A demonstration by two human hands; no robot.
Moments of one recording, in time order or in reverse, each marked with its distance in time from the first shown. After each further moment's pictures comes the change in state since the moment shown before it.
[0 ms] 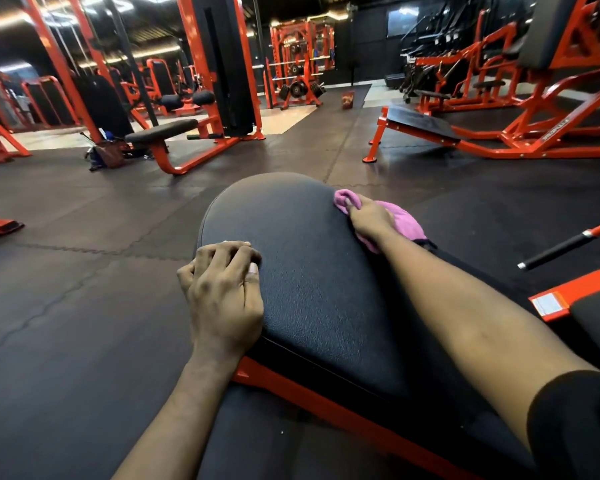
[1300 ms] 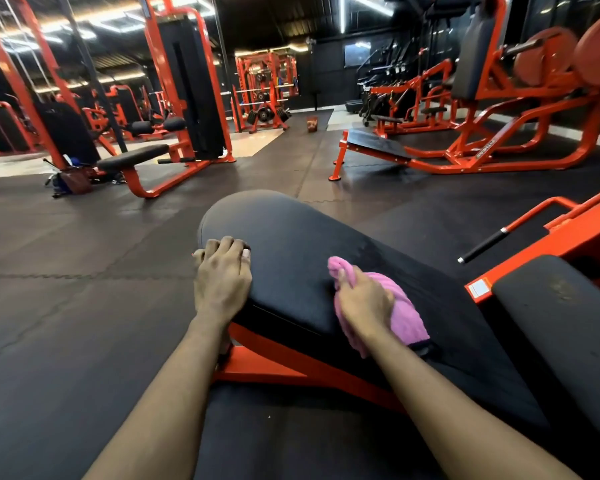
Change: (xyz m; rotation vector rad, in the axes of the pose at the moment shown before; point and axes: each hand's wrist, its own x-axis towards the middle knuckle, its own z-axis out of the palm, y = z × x) left_hand 0.013 -0.002 -0.015 0.106 -0.256 0.016; right_hand -0.267 -0.040 -0.044 0.025 0.223 0.241
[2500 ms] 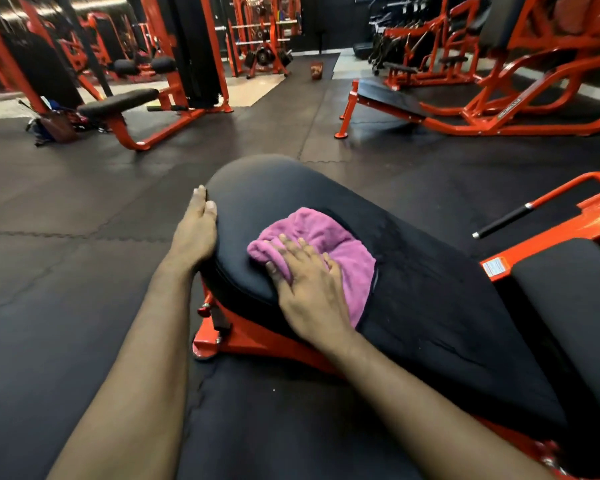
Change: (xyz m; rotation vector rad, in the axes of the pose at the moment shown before) left_hand 0.072 -0.068 0.018 -0.592 -0.309 -0.438; right_hand -0.029 -0.090 0.041 0.028 -0.157 -0.434
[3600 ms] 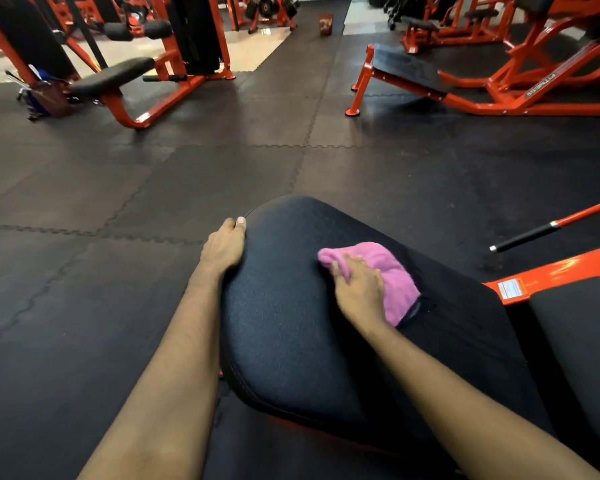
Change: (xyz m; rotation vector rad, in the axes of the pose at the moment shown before) left_hand 0.129 0.045 0.008 0.252 -0.240 -0.324; right_hand 0.146 0.080 0.000 0.086 -0.042 0.429
